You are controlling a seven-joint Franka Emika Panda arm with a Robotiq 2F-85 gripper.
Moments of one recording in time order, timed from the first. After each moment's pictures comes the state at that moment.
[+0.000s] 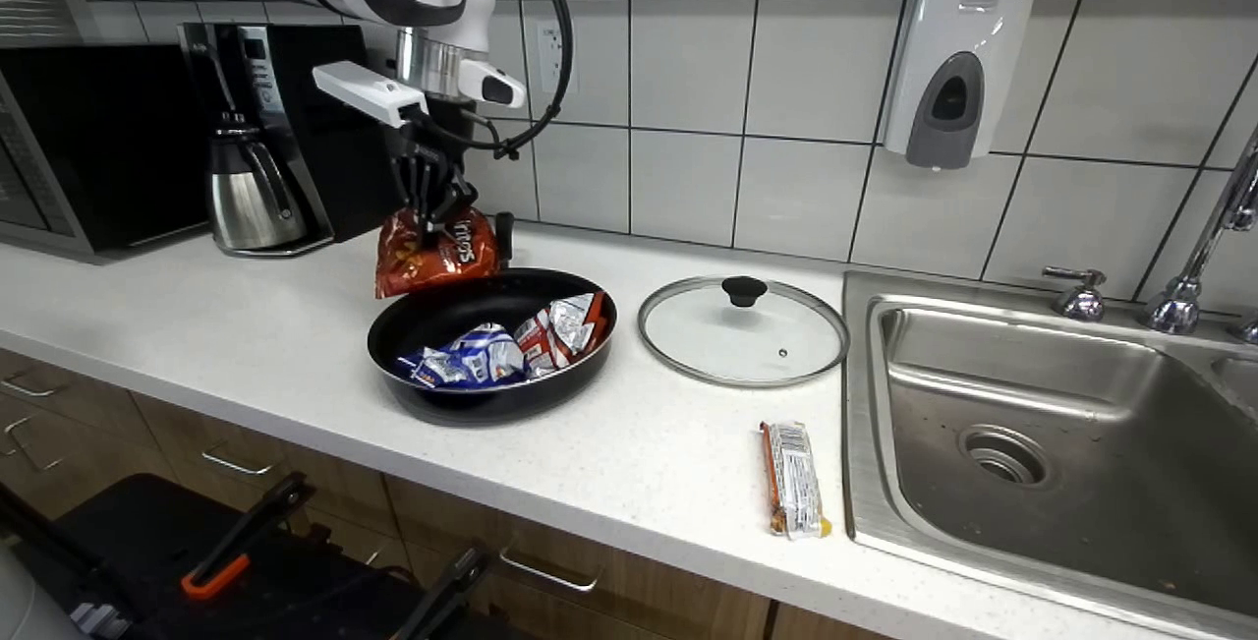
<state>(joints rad) 0.09 0.05 0.05 -2.36 0.29 2.30 0.14</state>
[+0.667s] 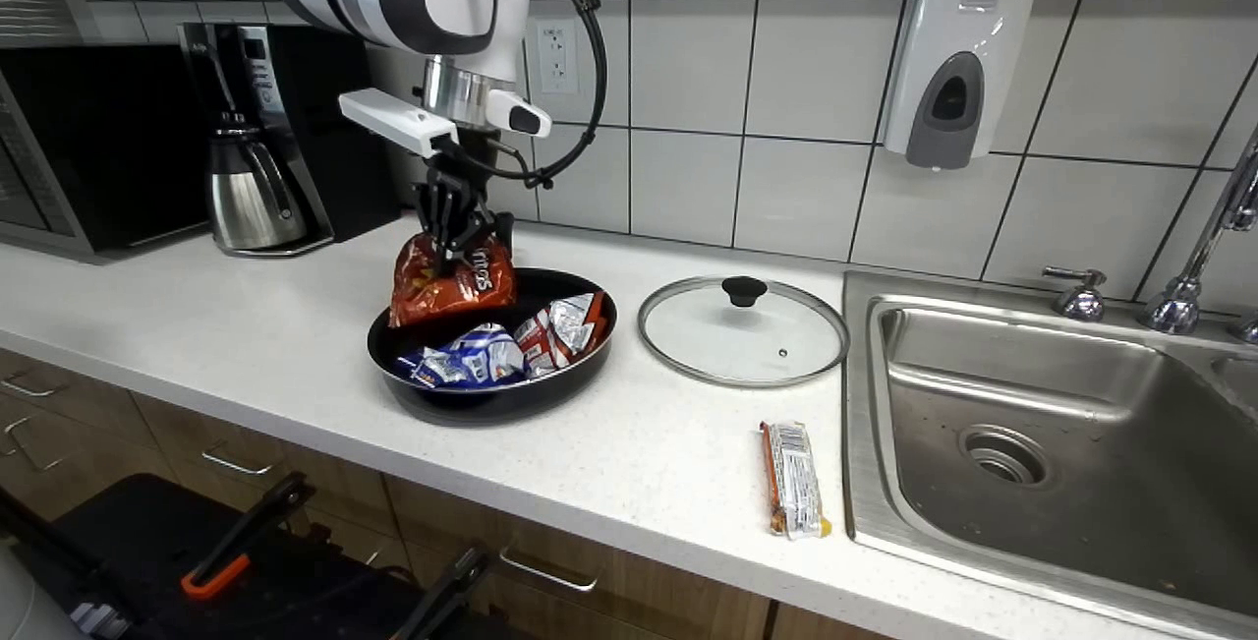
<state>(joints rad) 0.05 0.08 0.02 -2.39 0.29 2.30 0.06</state>
